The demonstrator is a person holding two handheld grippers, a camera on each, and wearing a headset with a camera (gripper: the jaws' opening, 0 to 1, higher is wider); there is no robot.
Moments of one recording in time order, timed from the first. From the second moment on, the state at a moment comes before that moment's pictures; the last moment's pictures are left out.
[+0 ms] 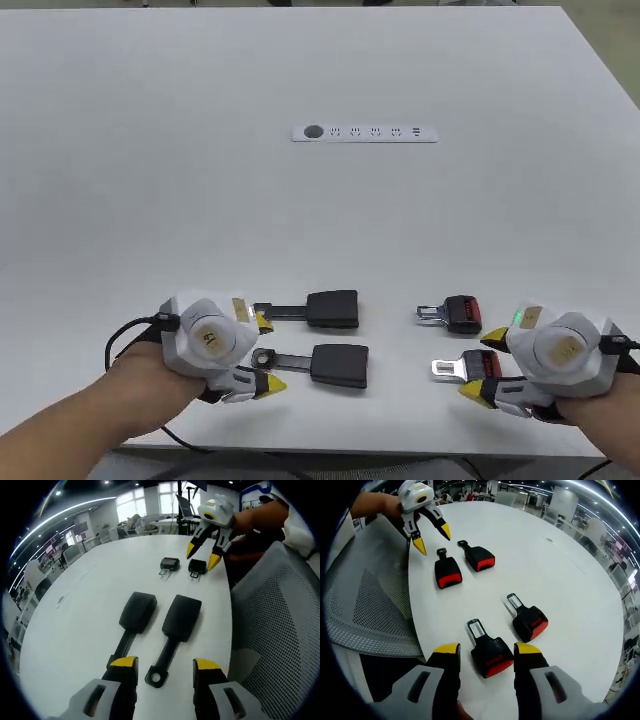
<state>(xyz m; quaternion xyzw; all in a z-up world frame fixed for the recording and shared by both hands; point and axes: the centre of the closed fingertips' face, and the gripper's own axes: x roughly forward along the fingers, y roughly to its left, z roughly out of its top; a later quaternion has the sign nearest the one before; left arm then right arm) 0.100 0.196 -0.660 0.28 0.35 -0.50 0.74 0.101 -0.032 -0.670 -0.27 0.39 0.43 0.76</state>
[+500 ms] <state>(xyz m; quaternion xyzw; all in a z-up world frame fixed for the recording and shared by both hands) 0.108 0.164 -0.666 0.34 0.35 -0.55 0.68 0.101 -0.046 -0.682 -0.31 0.41 0.47 0.72</state>
